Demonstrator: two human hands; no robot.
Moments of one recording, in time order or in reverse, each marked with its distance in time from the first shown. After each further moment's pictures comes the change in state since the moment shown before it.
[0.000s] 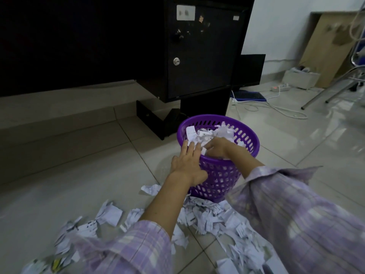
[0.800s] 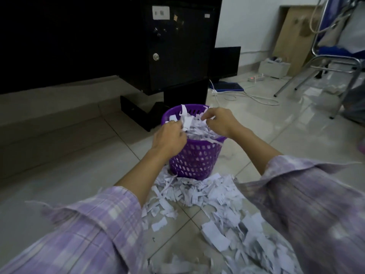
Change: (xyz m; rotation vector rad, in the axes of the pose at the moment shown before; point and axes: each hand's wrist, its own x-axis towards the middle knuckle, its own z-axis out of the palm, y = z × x) left_hand -0.037 0.012 -0.047 -0.135 0.417 0.104; right_hand -0.099 0.007 -0.043 0.233 0.487 -0.079
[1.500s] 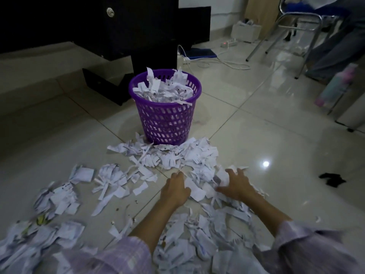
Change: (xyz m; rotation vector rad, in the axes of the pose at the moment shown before) left_hand -0.179 0.028 0.150 -0.129 -0.674 -0.183; right_hand -0.249 0.150 0.106 -0.160 -0.382 0.723
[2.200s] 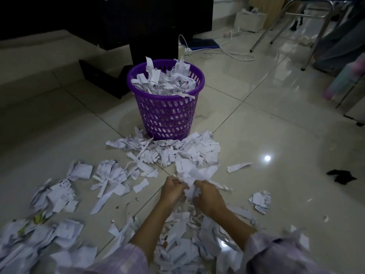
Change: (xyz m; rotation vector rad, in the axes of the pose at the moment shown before) left_hand 0.012 -0.019 0.021 -0.952 0.064 -0.368; right_hand -0.014 -0.051 0.079 0.124 0.111 -0.401
